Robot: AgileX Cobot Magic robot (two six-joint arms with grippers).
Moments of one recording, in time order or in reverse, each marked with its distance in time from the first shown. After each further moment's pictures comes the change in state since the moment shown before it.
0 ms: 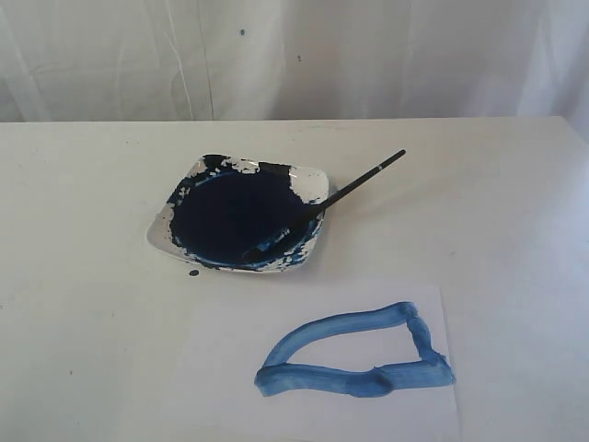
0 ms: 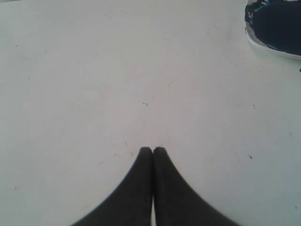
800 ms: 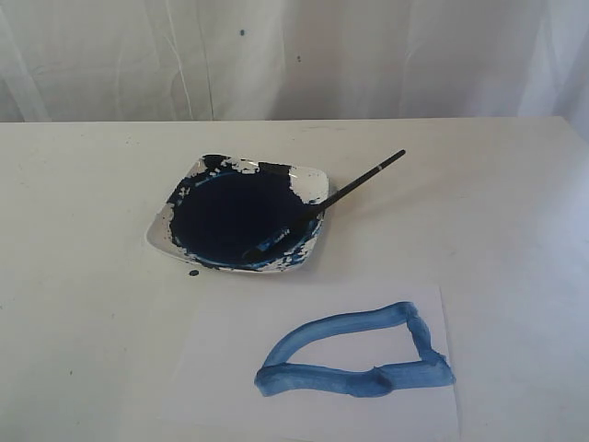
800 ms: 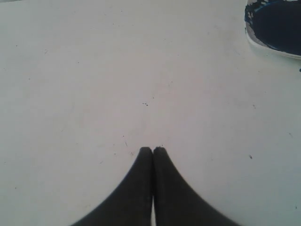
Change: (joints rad) left arm 0.000 0.000 0.000 0.000 0.000 0.000; right arm -0.071 -0.057 0.005 -0.018 0.000 -0.005
